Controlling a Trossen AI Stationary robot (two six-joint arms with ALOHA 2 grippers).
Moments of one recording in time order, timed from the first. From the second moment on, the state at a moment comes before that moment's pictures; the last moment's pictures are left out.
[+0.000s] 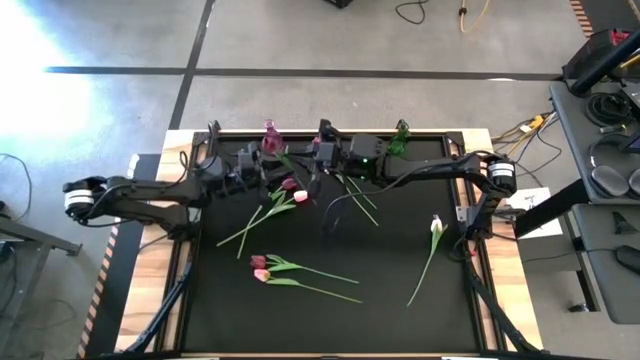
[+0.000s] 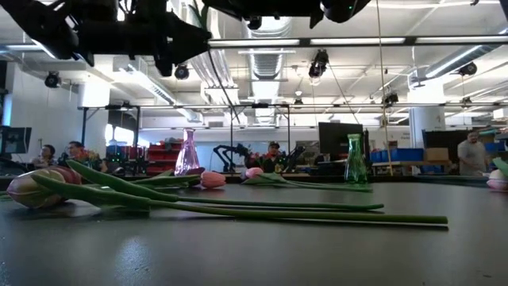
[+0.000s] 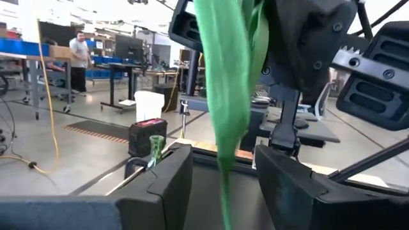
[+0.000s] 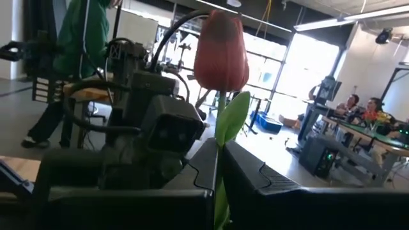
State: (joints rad) left arm 0.27 1.08 0.43 0.79 -0.01 -0.09; right arm -0.17 1.79 1.36 0.58 -0.05 -0.27
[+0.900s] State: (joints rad) left arm 0.46 1.08 0.47 0.77 0.02 -0.03; right arm -0.17 1.78 1.36 0.45 0.12 -0.31
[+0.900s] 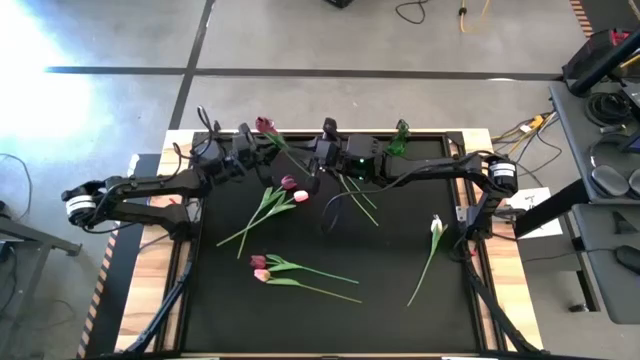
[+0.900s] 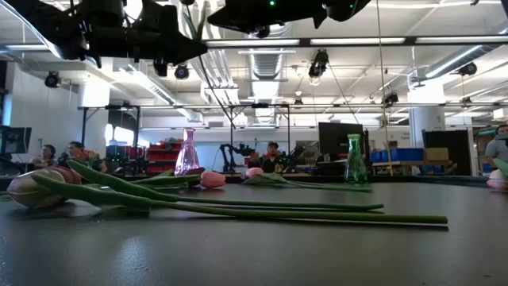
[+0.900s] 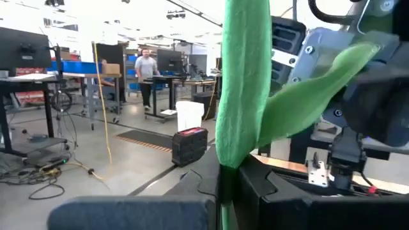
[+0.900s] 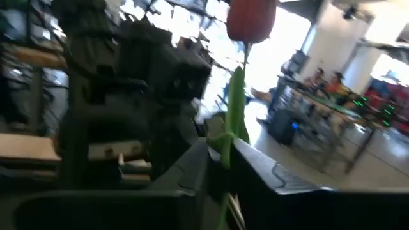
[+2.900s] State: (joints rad) left arm 0.96 1.36 1.17 -0.12 0.25 0.32; right arm -0.25 1.36 1.08 0.19 0.37 -0.39
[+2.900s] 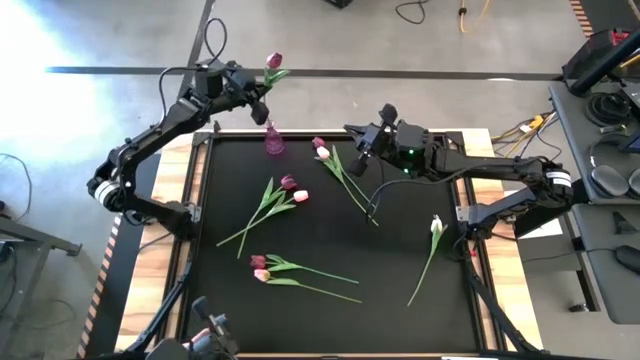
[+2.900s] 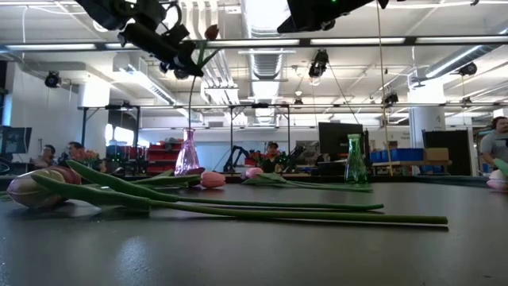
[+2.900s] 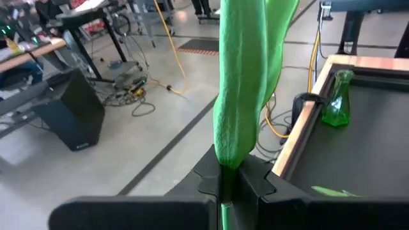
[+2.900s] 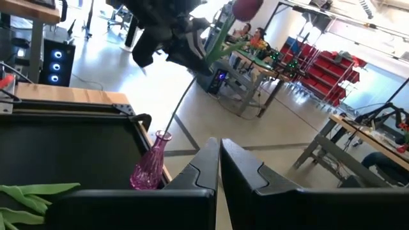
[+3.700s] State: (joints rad) left arm 0.96 1.34 0.74 0.35 0.28 0.15; right arm -0.25 1.36 1.07 0.07 0.37 -0.28
